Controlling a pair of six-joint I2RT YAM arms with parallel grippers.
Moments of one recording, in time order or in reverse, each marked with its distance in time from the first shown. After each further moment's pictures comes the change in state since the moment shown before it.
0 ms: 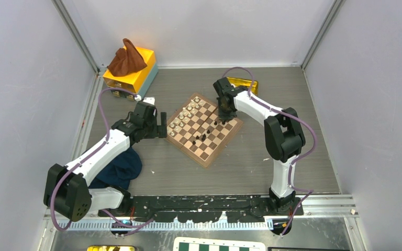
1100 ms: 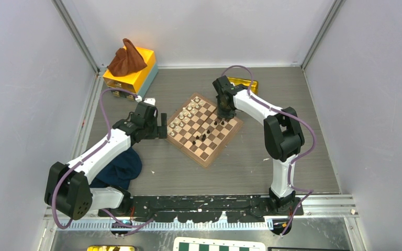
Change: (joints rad) left arm 0.001 0.017 -0.006 0.003 0.000 -0.003; right arm 0.000 0.016 0.030 -0.010 -0.002 -0.008
